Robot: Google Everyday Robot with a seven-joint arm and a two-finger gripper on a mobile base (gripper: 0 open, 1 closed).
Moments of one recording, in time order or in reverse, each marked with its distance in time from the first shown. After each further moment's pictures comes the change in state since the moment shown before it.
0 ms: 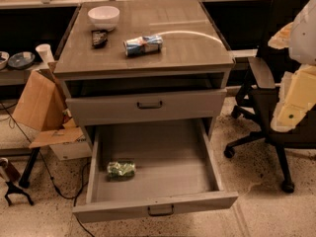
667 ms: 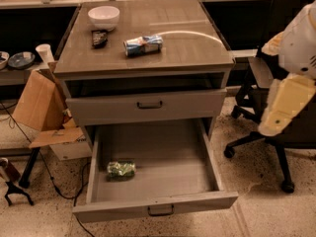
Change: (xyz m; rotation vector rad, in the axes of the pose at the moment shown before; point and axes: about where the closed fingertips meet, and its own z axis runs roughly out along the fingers) arm -0.006 0.002 0.018 0.006 -0.023 0.022
